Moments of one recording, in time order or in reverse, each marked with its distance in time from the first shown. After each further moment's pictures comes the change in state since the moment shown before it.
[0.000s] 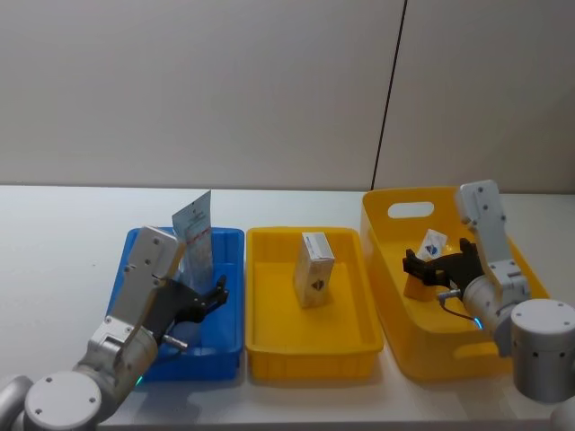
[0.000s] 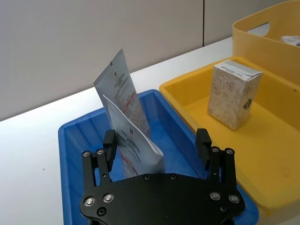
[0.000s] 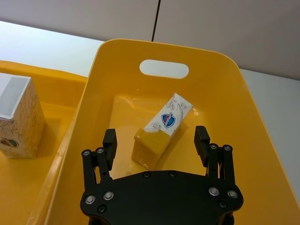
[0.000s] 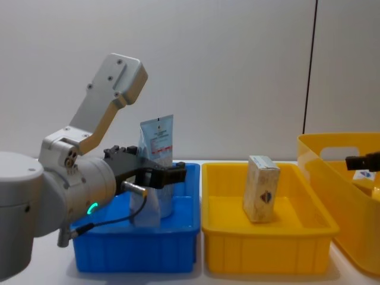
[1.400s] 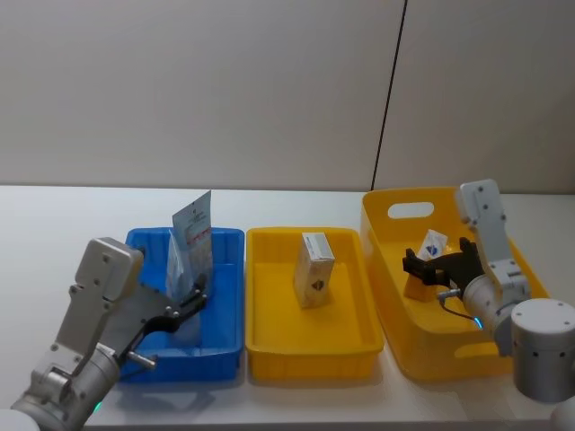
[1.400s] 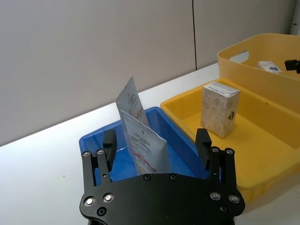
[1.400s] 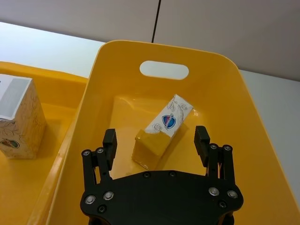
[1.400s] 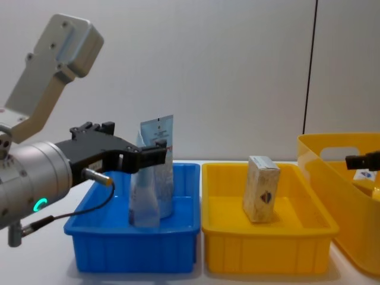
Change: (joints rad) left arm 0.149 0.144 -0.033 -0.249 -0.051 -0.058 0.003; right arm 0.000 0.000 0.000 -0.002 0.000 0.000 0.000
